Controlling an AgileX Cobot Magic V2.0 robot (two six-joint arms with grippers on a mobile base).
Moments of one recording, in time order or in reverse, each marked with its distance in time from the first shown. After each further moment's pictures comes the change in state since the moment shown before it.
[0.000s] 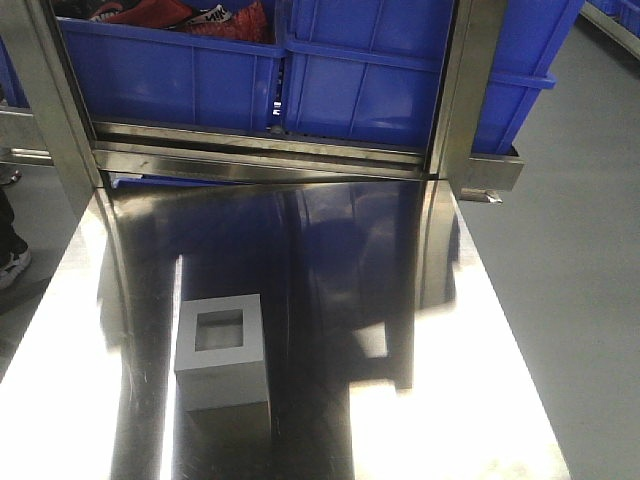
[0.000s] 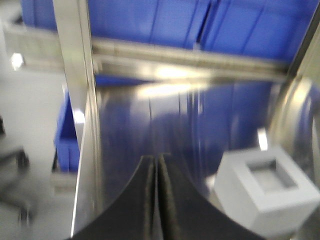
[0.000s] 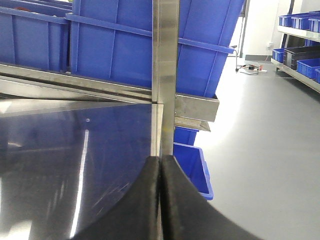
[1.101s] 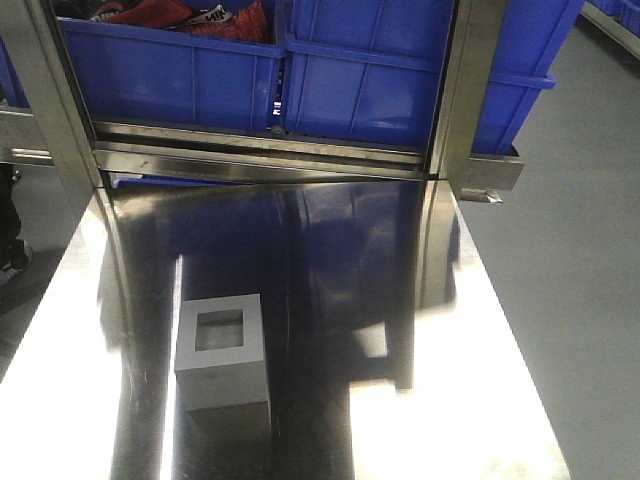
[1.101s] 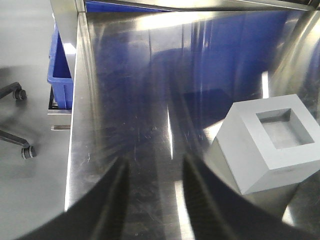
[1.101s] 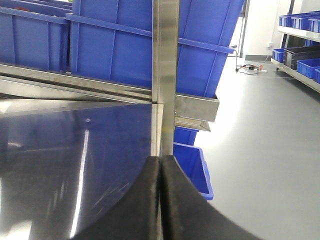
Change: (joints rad) left arm 0.000 0.176 -0.065 -0.005 0.110 -0.003; right arm 0.000 0.000 0.000 0.000 0.000 0.000
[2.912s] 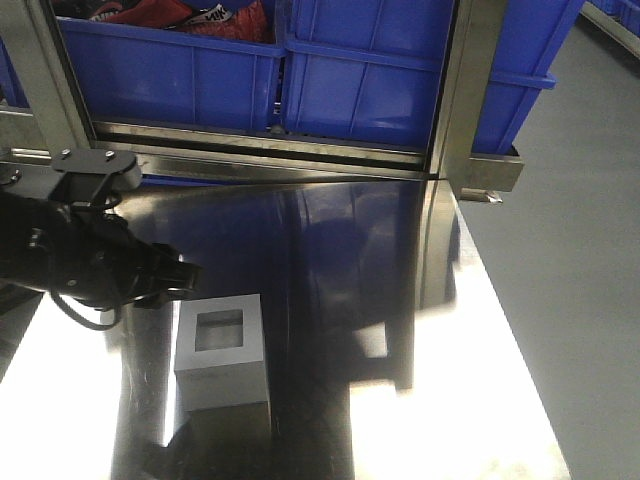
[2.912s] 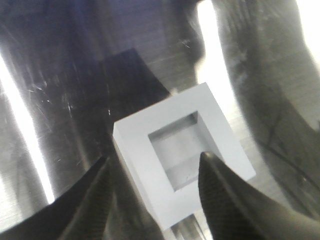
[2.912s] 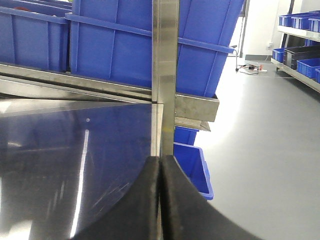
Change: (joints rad) left arm -0.308 0.746 -0.525 -0.079 0.179 -0.033; right arm 0.000 0.000 0.000 0.000 0.000 0.000
